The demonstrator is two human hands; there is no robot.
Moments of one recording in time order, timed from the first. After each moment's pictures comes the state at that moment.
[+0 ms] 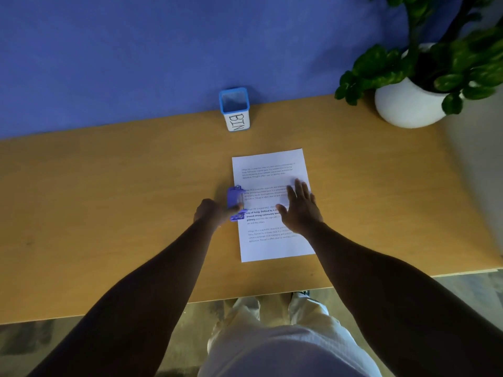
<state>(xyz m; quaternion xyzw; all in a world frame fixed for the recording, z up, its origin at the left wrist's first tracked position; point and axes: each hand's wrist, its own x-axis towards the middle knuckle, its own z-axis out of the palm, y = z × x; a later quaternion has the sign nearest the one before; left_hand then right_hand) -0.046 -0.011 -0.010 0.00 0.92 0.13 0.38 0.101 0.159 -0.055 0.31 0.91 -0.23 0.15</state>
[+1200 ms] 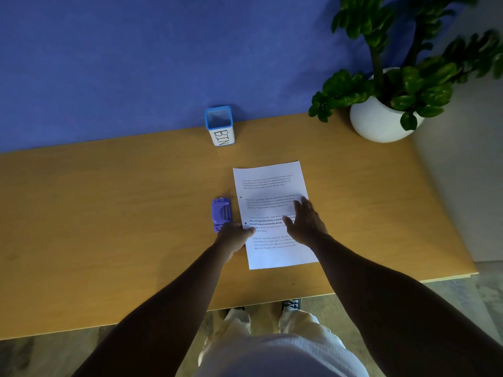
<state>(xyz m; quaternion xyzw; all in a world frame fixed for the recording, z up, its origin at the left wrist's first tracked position) 0.028 0.027 -0.021 0.02 0.83 0.33 0.45 0.143 0.197 -0.050 0.36 0.88 -0.27 0.14</state>
